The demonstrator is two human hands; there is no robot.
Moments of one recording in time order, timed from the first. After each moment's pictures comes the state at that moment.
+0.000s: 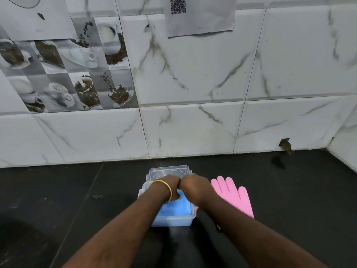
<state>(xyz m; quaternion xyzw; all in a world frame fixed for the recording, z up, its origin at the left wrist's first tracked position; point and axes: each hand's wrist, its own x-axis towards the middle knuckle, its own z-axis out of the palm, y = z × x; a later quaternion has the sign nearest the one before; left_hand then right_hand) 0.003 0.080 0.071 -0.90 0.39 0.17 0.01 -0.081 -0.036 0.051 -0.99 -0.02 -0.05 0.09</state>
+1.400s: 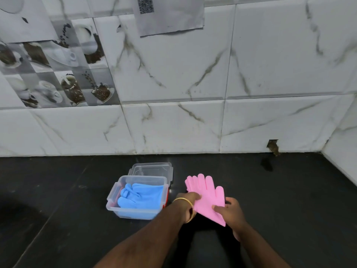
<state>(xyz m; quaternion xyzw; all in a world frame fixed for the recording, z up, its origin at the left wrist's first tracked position) -0.130 -0.055 0.022 -0.67 -0.17 0.38 -0.61 -0.224 -0.178 -0.020 -0.69 0.41 -0.06 0.59</state>
